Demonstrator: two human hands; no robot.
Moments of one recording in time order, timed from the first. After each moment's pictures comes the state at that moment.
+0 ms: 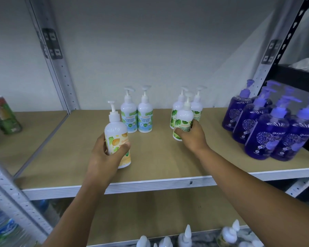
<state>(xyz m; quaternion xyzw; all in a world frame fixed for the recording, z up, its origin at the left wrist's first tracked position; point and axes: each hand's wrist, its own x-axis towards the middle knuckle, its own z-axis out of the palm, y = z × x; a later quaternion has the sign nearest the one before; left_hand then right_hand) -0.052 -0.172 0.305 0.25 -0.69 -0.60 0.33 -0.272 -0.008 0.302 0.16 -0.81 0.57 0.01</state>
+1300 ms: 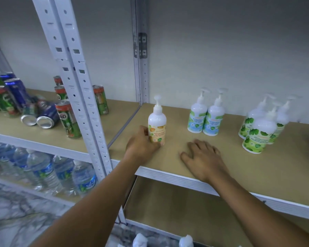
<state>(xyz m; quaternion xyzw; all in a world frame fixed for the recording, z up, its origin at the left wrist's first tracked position) -0.008 -0.270 0.302 0.39 -0.81 -0.38 0.24 -0.145 -0.105 0.285 0.42 -0.90 0.10 -0.03</state>
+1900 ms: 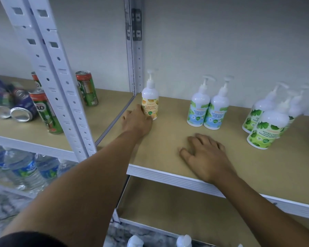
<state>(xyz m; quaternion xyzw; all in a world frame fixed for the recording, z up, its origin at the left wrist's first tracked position) -0.076 -0.343 0.287 0.42 -0.83 -0.28 0.24 -0.150 -0.110 0.278 0.42 -0.90 0.10 -0.01</state>
